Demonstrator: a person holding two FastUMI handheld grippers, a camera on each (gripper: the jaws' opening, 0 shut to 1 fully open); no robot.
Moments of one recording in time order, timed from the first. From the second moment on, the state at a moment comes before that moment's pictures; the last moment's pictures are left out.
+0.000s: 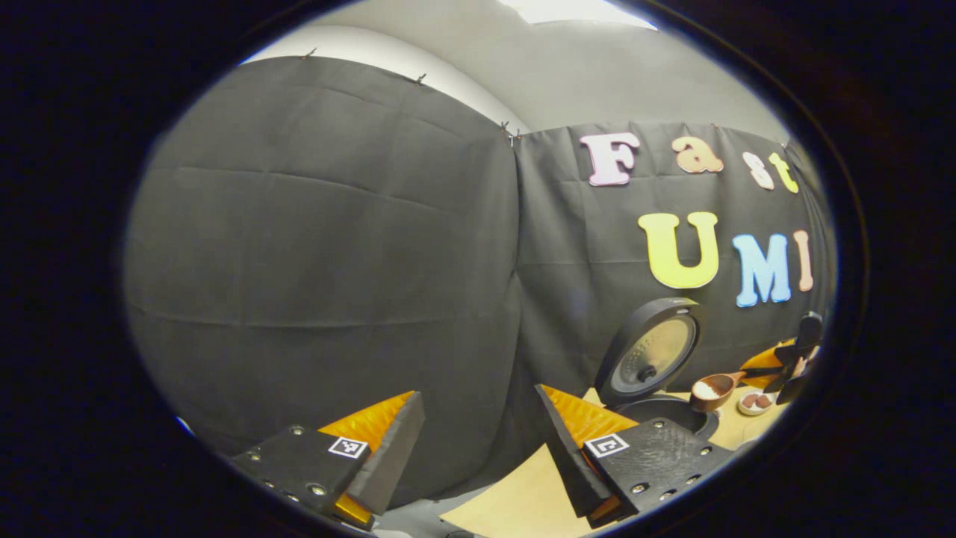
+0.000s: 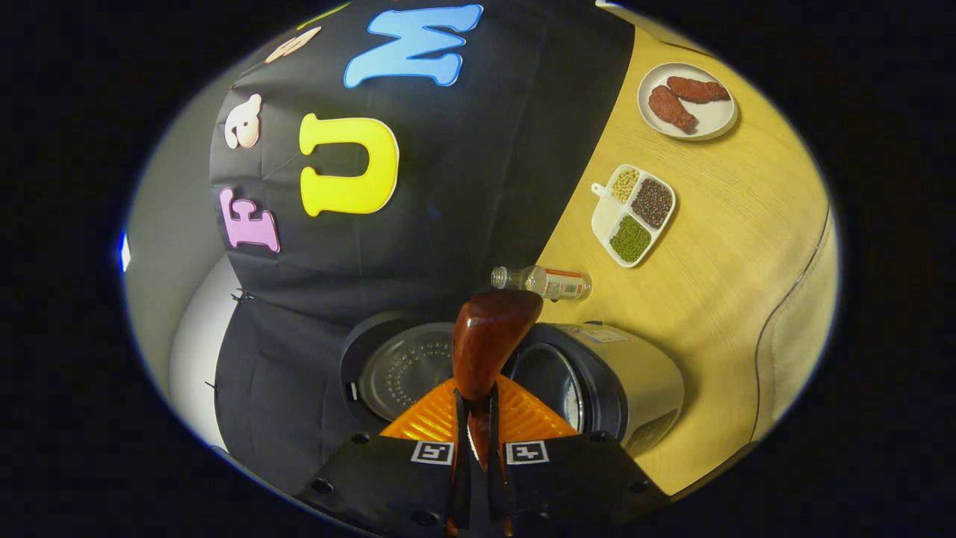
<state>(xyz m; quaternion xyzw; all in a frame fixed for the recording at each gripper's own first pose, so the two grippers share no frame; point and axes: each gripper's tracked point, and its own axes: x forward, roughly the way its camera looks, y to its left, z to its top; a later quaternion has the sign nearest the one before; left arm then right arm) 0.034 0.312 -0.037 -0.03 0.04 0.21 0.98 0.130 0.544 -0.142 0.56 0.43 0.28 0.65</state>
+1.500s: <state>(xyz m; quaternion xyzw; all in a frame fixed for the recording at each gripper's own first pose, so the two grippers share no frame) 0.007 0.333 -0.068 -0.03 0.06 0.25 0.97 0.117 0.624 -0.183 0.18 0.34 0.37 0.85</state>
